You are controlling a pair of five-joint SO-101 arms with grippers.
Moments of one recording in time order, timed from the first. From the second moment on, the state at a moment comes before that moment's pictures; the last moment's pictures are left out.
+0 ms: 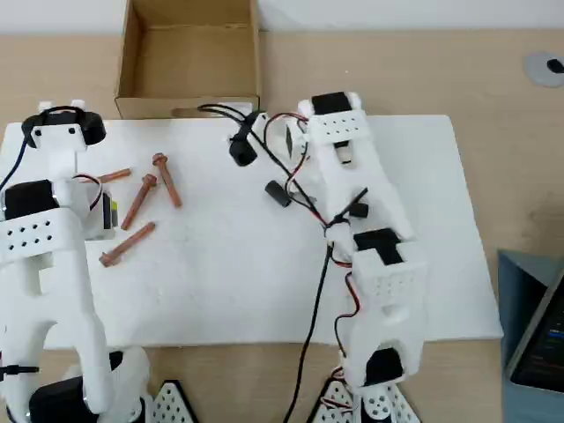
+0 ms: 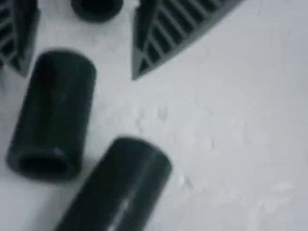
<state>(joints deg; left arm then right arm) -19.4 -27.3 29.8 76.3 -21.8 -16.8 31.5 -18.8 87.6 47.3</state>
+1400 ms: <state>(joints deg) -19.4 -27.3 28.3 82.9 -21.8 -18.5 14.0 -21.1 99.2 35.6</state>
